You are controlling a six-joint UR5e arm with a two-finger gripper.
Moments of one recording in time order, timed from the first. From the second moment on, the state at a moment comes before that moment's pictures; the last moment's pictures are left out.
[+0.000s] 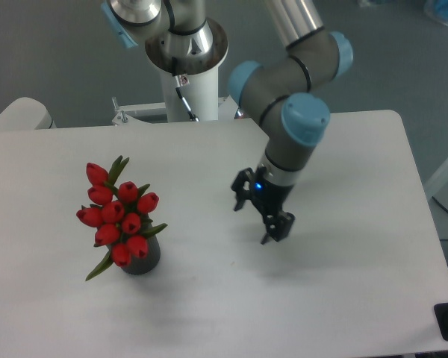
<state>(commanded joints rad) 2.60 -1.79 -1.92 -0.95 0.99 1.50</state>
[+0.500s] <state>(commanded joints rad) 2.54 -1.71 -1.97 -0.95 0.64 1.22</state>
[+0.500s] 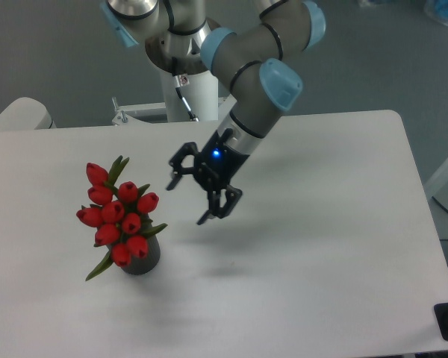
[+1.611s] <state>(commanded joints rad) 2.44 -1.80 -1.92 -0.94 0.53 1.21</state>
